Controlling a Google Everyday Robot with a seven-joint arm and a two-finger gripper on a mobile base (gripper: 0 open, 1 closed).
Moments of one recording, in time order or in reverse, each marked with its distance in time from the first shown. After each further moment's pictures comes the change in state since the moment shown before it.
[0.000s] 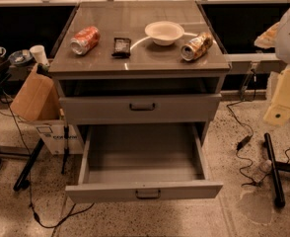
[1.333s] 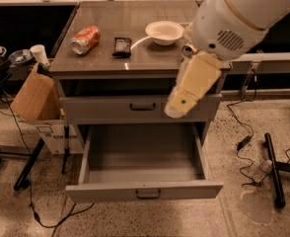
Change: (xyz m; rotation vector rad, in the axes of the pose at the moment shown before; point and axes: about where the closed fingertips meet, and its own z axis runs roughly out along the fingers) arm -0.145 0.021 0.011 -0.050 -0.287 0.014
